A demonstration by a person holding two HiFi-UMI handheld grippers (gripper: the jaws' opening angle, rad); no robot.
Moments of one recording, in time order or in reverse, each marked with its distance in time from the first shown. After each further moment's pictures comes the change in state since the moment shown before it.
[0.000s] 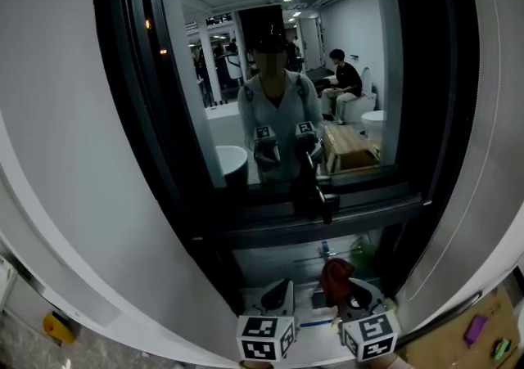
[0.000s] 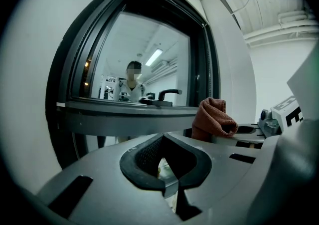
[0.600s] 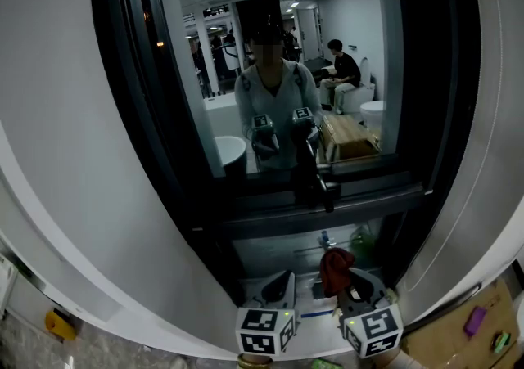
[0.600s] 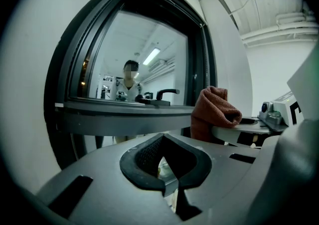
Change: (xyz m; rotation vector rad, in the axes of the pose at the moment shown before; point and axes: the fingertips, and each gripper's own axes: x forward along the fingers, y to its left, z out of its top) left arm -0.006 -0.001 0.000 0.012 0.010 -0.031; right arm -0.009 0.012 0.021 -0.028 -0.057 0.012
